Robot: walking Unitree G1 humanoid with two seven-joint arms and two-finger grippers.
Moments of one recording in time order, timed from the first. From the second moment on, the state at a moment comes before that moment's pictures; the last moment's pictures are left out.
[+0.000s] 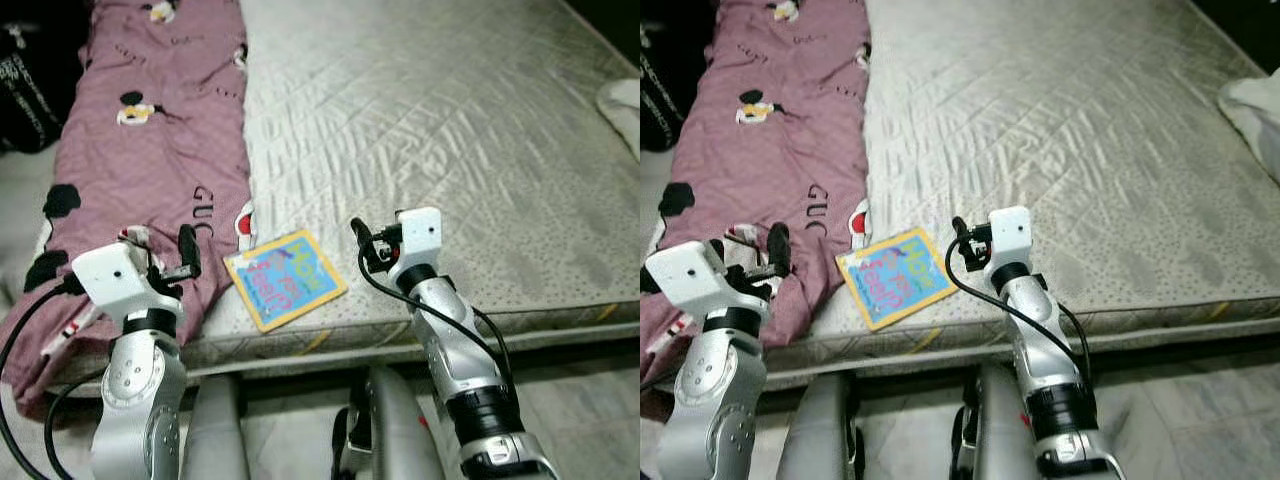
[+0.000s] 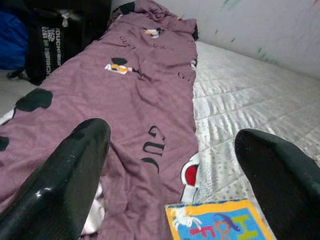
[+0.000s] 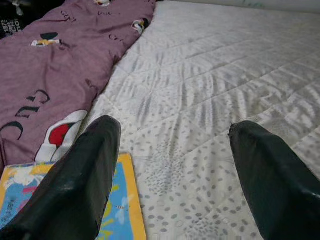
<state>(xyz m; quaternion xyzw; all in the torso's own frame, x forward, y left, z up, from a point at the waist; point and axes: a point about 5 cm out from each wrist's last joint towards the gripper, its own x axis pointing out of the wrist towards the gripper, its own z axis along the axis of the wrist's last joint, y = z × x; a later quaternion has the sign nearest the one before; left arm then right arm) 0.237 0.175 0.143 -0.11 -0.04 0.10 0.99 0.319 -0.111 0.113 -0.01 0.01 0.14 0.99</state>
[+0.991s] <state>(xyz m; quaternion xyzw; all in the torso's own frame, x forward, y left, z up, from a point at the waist) 0.240 0.210 0.139 -0.13 0.00 0.23 0.96 0.320 -0.113 0.109 -0.02 0.02 0.14 0.99</state>
